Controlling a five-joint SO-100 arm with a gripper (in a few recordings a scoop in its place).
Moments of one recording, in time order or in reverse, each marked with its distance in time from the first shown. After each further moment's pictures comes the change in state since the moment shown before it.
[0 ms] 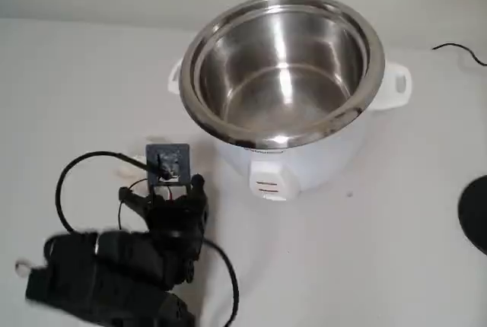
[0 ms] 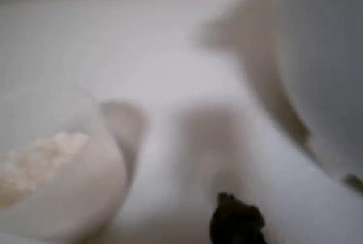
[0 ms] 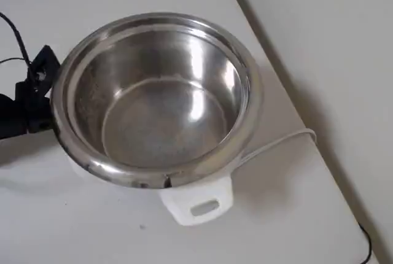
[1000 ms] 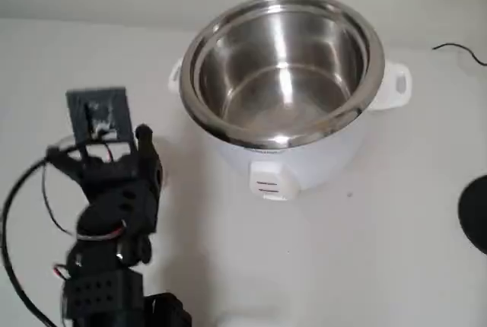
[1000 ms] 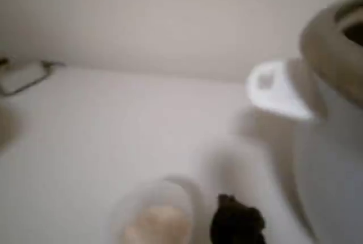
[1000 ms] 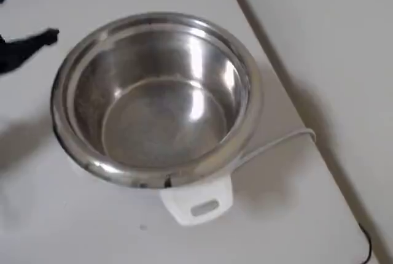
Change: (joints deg) arm -4.7 86.7 -3.9 81.6 -1.1
